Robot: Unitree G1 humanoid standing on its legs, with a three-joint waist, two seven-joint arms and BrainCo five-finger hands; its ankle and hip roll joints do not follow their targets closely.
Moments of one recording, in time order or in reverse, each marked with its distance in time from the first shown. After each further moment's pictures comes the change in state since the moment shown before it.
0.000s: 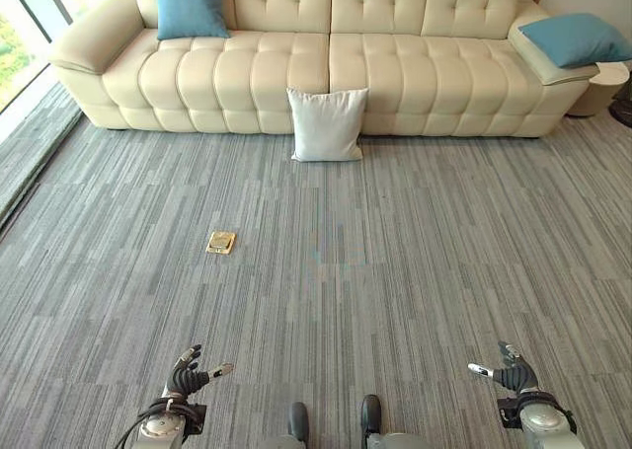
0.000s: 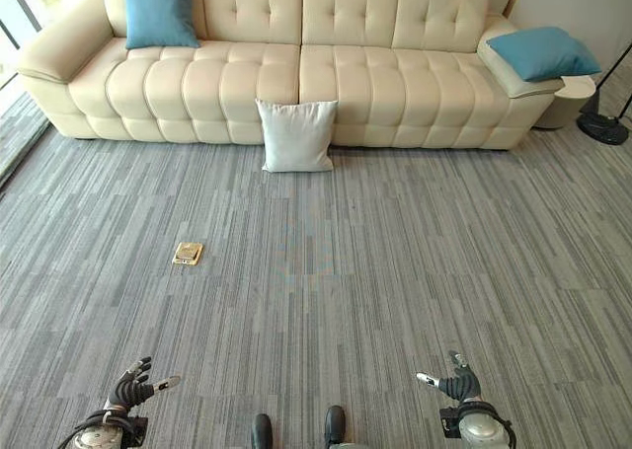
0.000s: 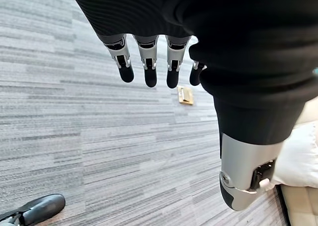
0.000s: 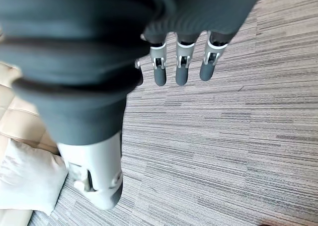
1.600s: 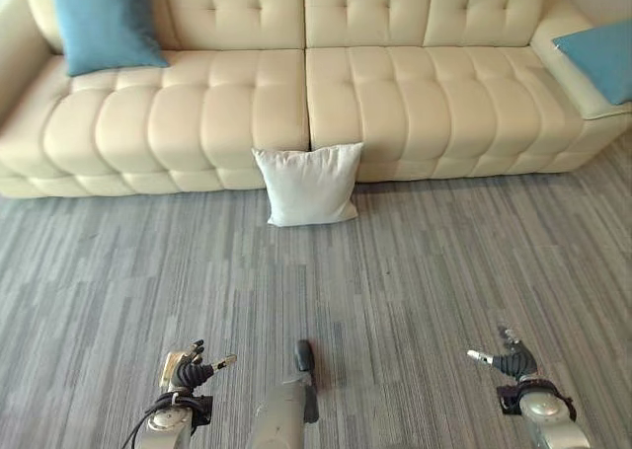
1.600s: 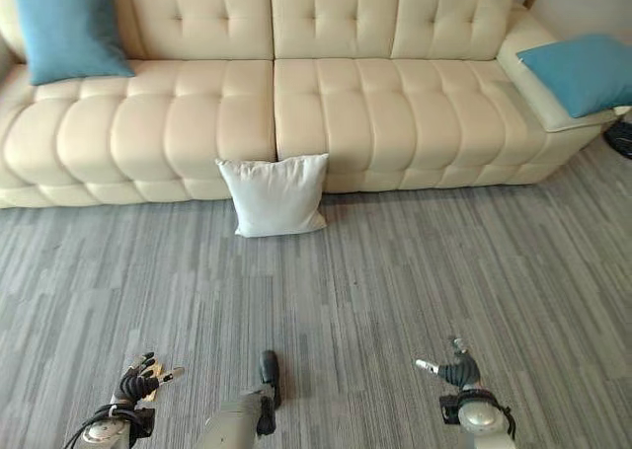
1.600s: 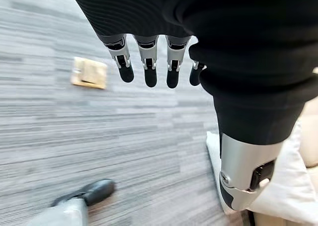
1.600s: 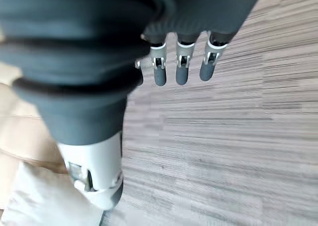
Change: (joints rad) left arm -0.045 -0.012 -0.004 0.024 -0.054 0.012 0.019; right arm 0.057 -0.011 0.039 -0.149 -0.005 0.019 -0.003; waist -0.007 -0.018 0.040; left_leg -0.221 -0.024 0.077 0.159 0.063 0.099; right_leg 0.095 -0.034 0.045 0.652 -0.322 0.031
